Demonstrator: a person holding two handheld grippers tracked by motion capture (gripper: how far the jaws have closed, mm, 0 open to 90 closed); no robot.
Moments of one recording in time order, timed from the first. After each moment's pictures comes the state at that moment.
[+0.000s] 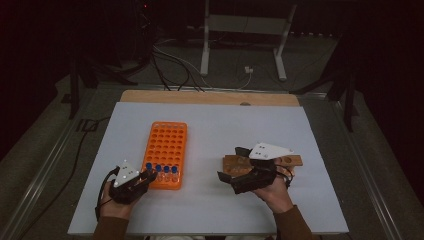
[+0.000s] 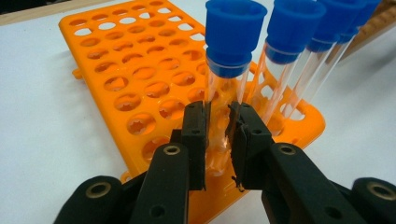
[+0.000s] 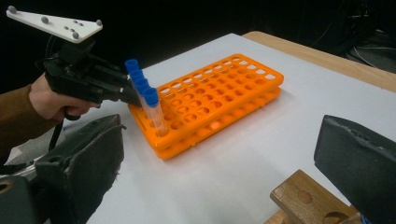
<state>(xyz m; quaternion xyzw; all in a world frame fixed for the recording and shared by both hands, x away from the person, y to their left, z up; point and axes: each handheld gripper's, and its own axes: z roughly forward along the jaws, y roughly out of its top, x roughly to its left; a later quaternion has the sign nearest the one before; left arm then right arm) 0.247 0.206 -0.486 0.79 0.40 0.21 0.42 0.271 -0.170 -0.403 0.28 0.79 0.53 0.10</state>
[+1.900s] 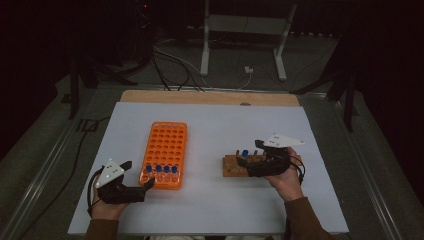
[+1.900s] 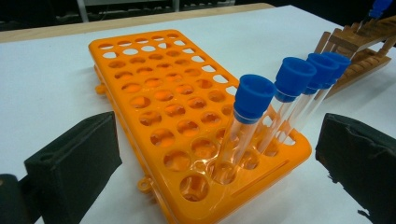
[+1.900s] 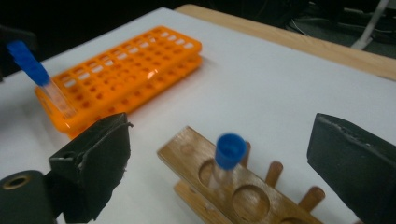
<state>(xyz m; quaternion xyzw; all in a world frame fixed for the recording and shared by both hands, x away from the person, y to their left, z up) 0.240 0.228 -0.471 0.74 0.42 0.20 0.48 0.306 -0.214 -0.425 0.37 0.79 0.47 0.15</state>
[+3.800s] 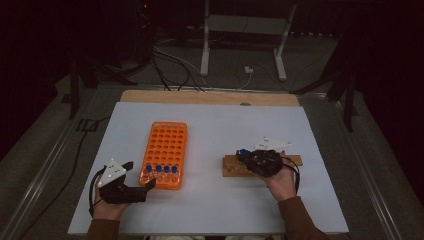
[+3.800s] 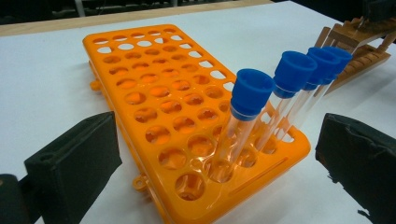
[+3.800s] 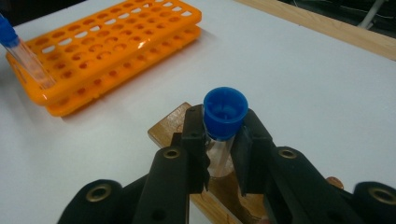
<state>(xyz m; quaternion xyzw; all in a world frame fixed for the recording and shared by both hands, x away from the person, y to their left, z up) 0.241 0.225 -0.473 0.74 0.42 0.20 0.48 0.311 -0.201 -0.439 0.36 0.81 0.43 0.15</state>
